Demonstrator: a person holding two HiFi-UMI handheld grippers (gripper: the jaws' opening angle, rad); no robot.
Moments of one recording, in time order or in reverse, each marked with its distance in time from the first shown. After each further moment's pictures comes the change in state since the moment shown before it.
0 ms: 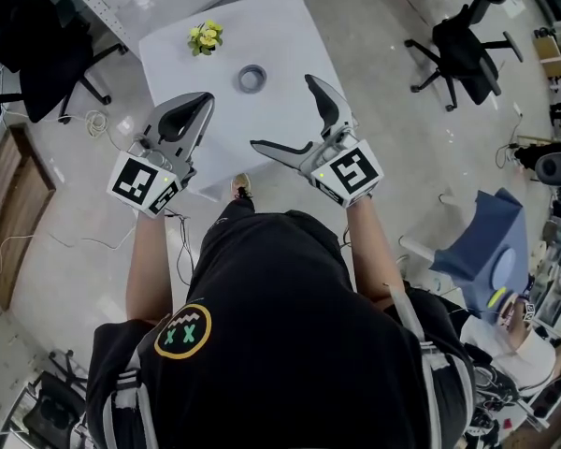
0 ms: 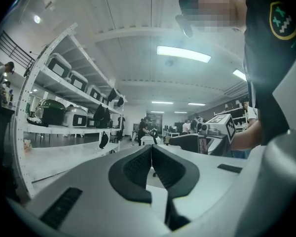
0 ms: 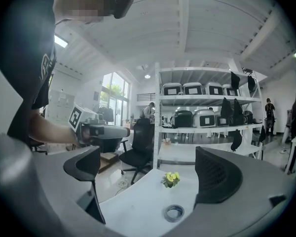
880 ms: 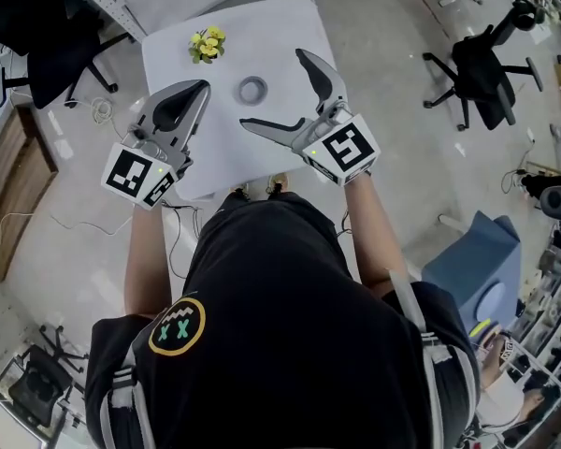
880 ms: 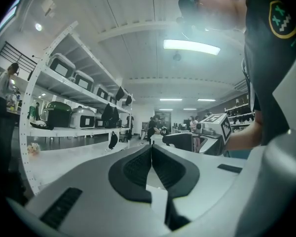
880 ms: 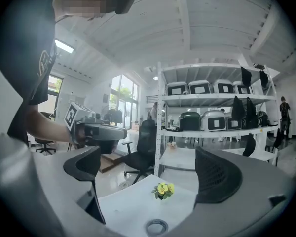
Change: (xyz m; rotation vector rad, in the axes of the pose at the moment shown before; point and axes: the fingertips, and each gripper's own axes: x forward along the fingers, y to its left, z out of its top) left arm 0.069 0.049 0.003 0.015 0.027 0.112; right arm 0.053 -0.091 0.007 -0.037 -0.027 0.132
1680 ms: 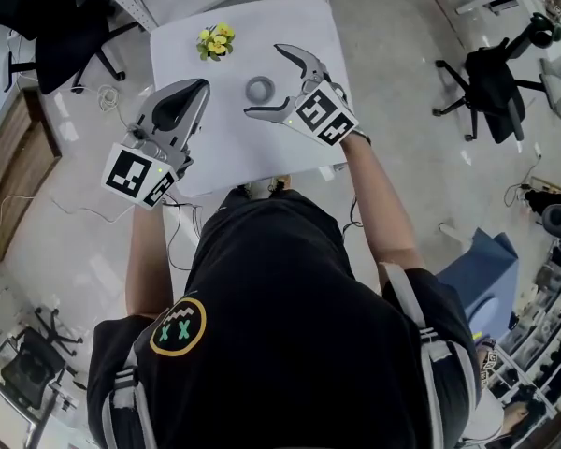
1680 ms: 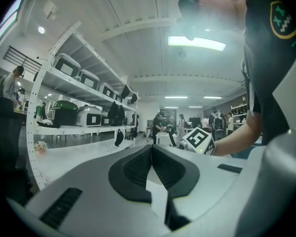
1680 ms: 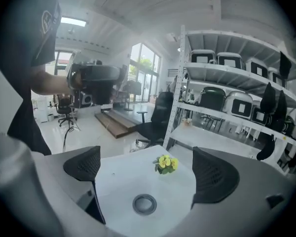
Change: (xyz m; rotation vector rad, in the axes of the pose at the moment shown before) left arm 0.006 0.016 -0.006 -0.007 0.031 0.069; right arm 0.060 -0.020 -0.099 -0.151 0.333 0.227
